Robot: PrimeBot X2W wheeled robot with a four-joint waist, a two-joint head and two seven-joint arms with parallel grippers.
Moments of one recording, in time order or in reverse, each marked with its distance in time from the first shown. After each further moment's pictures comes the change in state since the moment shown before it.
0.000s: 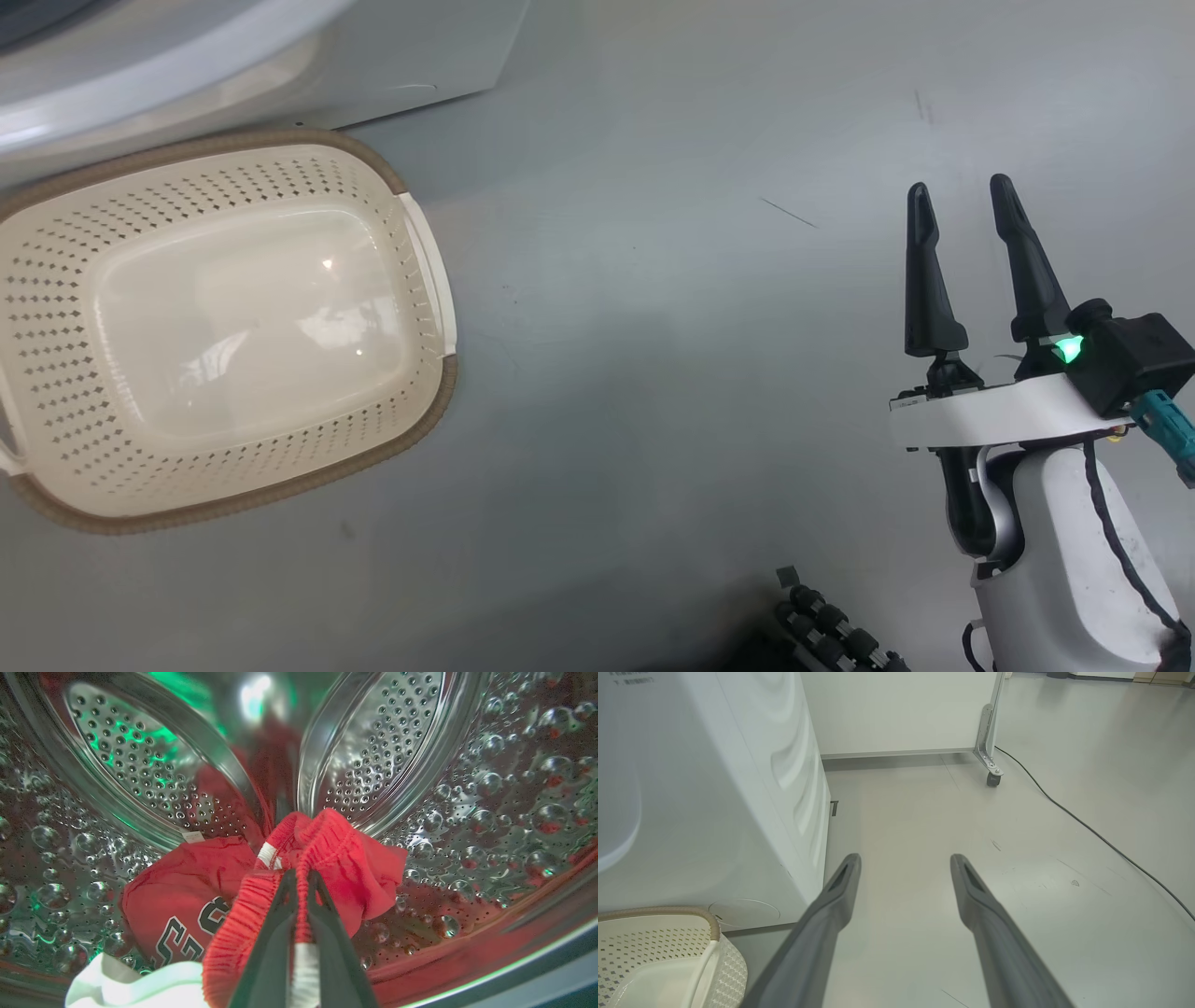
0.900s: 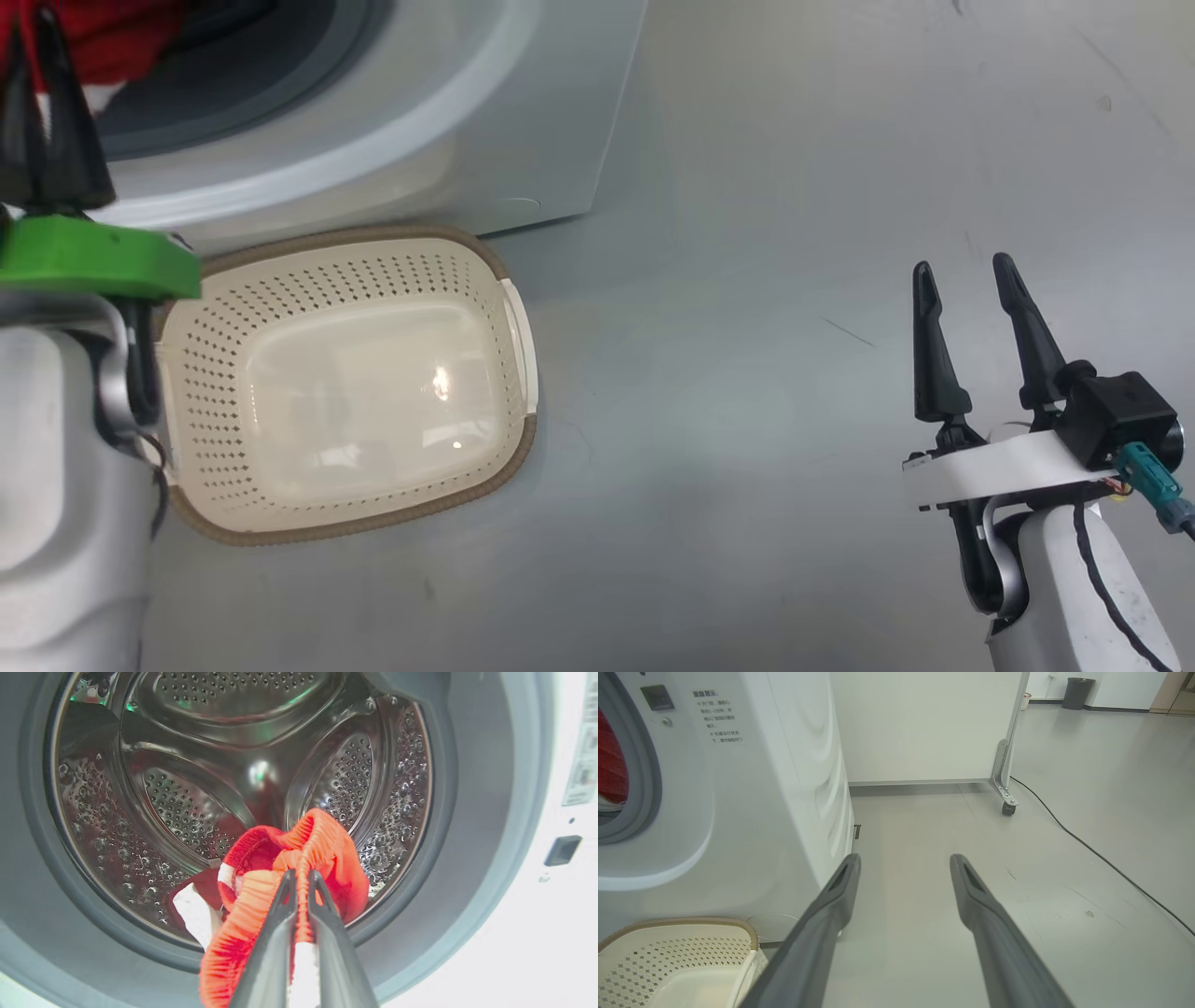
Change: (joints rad) left arm 0.505 -0.147 -0.032 -0.182 0.038 0.067 -0.396; right arm 0.083 -0.005 -0.040 0.040 -0.067 0.015 0.000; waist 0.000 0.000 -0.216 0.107
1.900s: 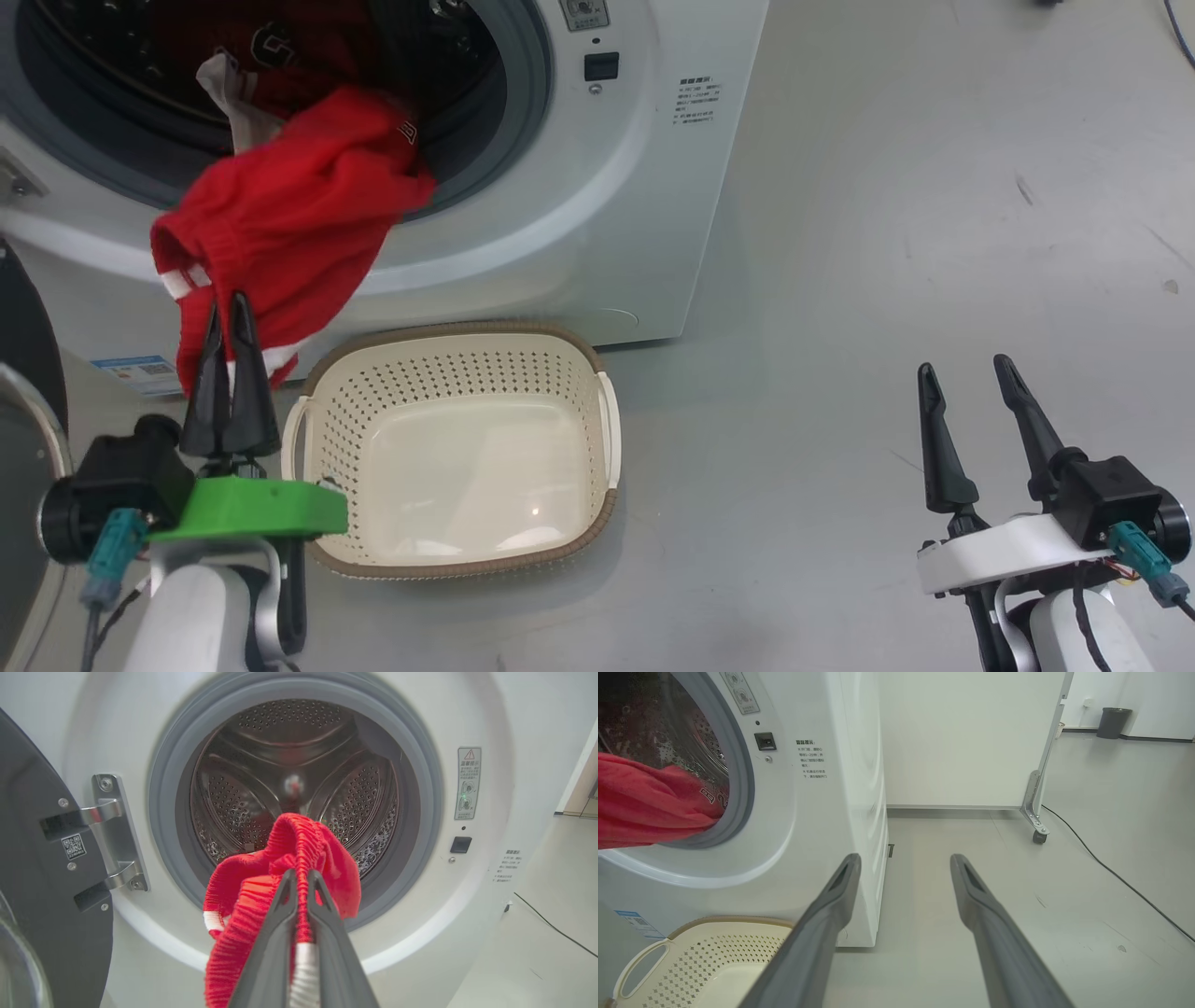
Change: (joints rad) left arm 0.460 -0.144 -0.052 -0.227 -0.029 0.055 -0.052; right arm 0.159 -0.020 -0.019 0.011 -0.032 0.008 0.000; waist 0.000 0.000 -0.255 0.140
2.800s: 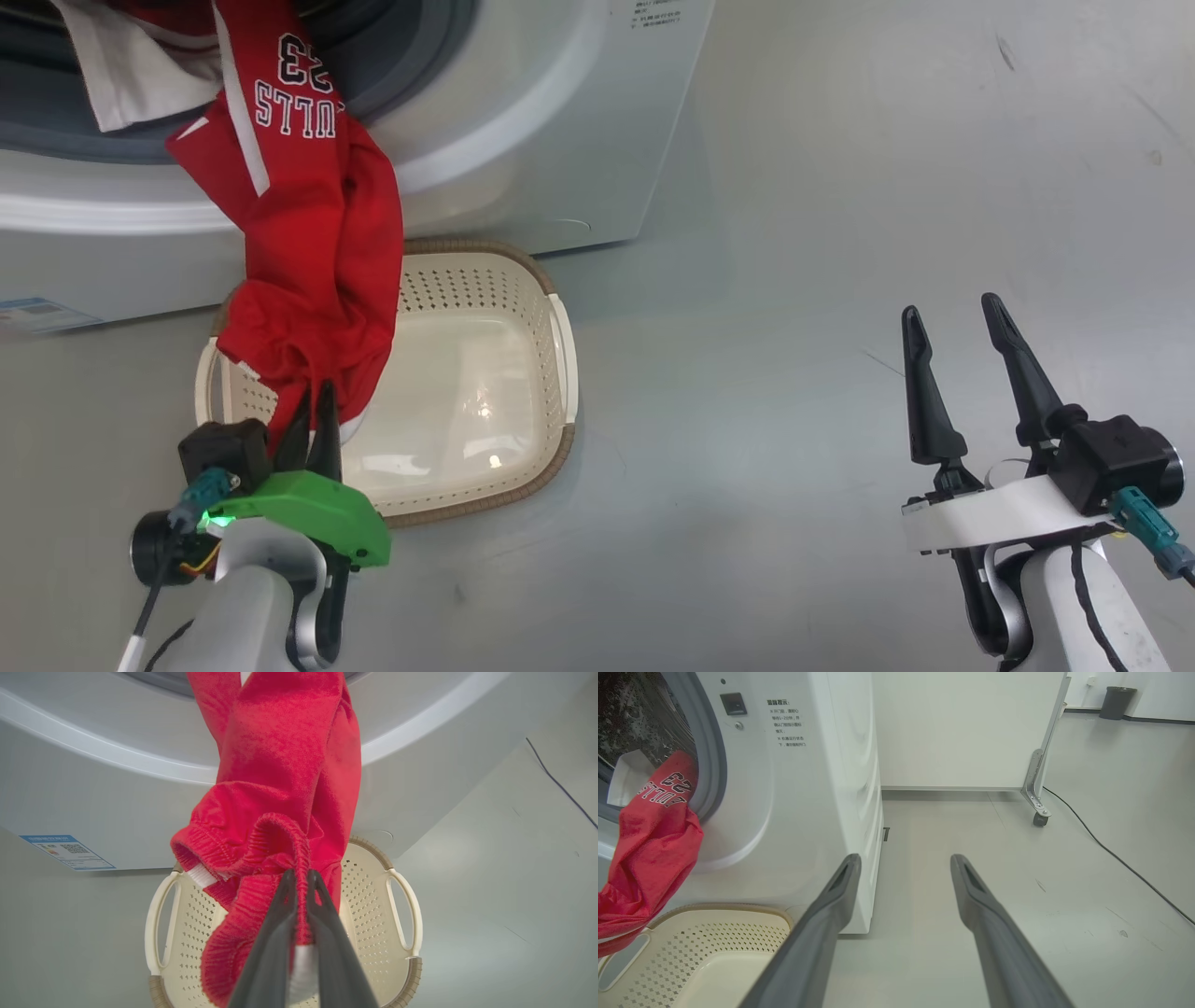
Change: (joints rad) left arm -0.051 -0.014 -0.093 0.323 -0.081 -0.034 0.145; right arm -0.056 0.004 0.035 -0.072 0.004 0.010 0.000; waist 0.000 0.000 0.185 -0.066
